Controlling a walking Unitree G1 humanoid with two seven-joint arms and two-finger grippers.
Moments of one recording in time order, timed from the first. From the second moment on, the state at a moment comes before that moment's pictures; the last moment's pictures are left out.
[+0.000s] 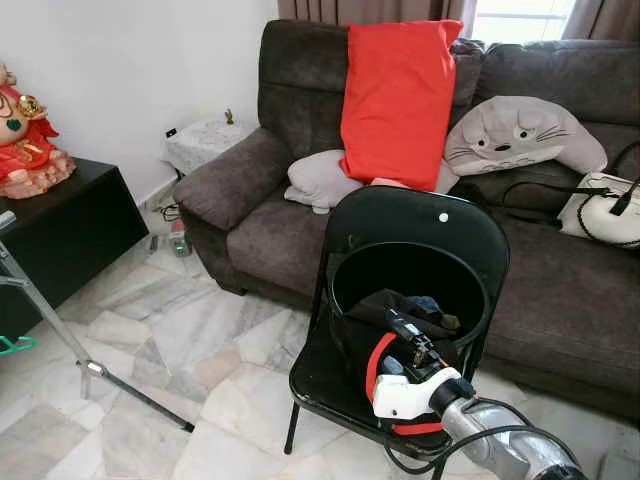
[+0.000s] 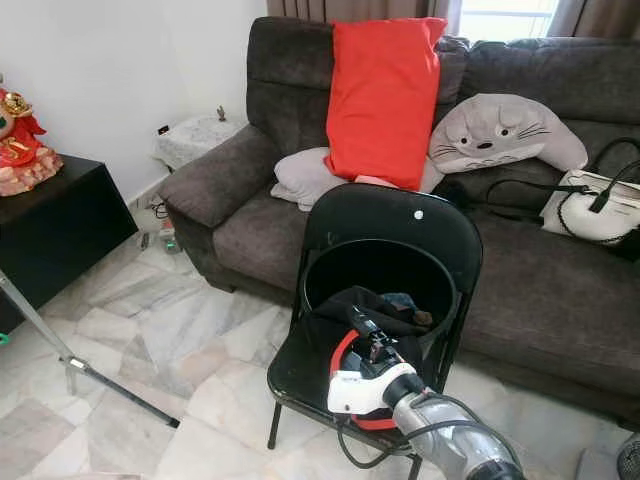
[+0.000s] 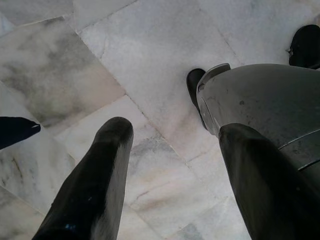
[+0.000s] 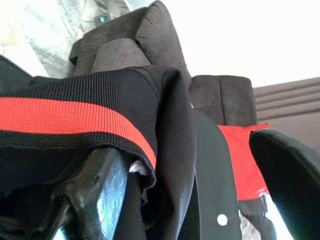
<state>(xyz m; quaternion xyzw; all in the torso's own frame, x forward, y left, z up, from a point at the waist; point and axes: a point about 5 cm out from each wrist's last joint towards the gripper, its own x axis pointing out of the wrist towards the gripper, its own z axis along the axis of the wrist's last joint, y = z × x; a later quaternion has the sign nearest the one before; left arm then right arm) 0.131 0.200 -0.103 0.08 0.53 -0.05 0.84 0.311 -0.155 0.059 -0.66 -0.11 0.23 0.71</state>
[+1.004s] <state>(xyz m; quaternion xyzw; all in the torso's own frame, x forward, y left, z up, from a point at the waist) 0.131 0.200 -0.103 0.08 0.53 -0.05 0.84 0.327 -0.170 0.088 -0.66 -0.14 0.37 0.64</state>
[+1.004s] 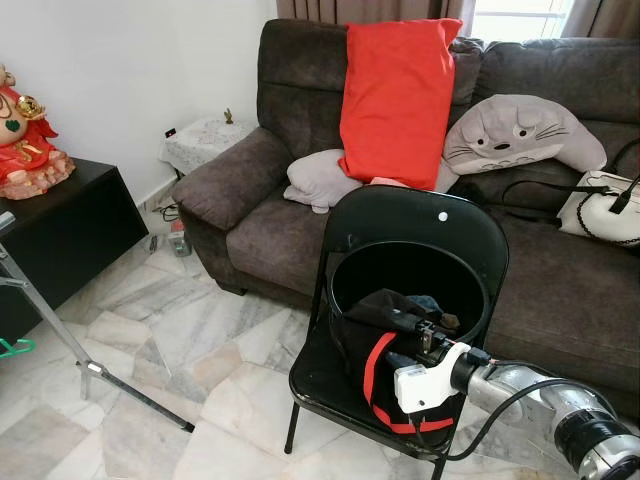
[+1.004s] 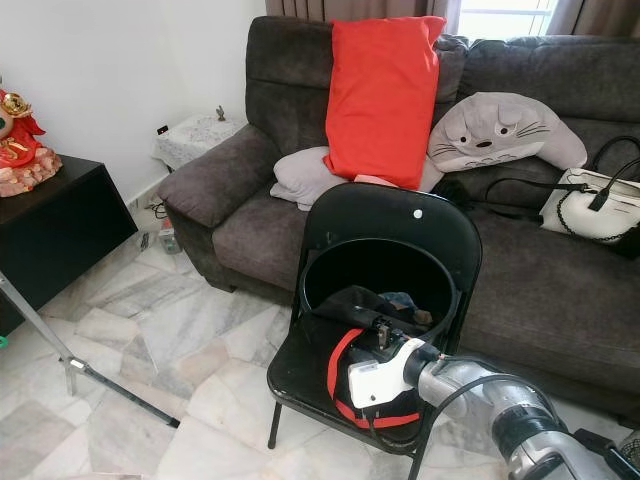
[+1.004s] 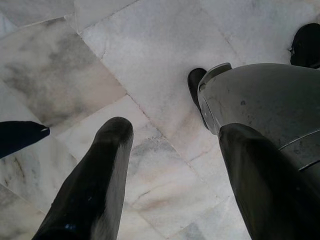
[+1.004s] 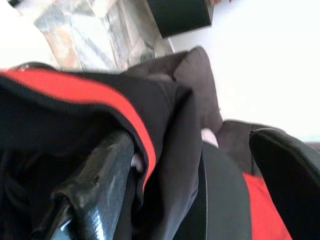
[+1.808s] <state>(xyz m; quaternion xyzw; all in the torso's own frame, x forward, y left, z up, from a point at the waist) 0.131 0.203 -0.103 0.08 0.53 -0.03 0.85 0.339 -0.149 0.108 -0.66 -0.18 0.39 0.61</state>
